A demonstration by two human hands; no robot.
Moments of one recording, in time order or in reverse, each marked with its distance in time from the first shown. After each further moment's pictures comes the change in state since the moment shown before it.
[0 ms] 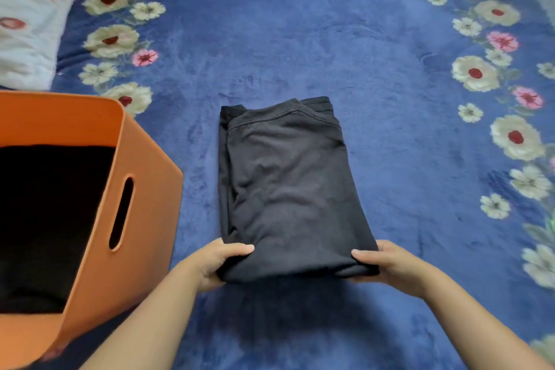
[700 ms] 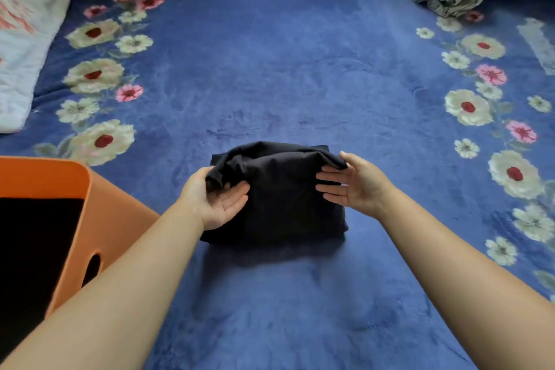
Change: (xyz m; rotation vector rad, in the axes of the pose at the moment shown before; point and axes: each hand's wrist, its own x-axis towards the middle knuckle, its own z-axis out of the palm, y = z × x) left_hand 0.027 0.168 0.030 -0.449 0.267 0.146; right_hand 0.071 -0.174 0.000 0.203 0.316 -0.191
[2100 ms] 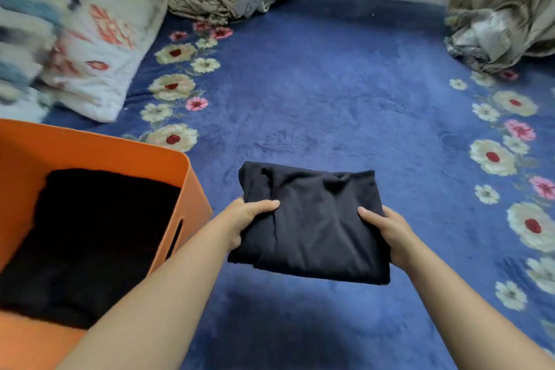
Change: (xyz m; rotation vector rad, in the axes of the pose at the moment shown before) left_hand -0.062 -0.022 -0.026 0.408 -0.069 0.160; right_hand -0.051 0.025 -0.002 -0.170 0.058 -0.095
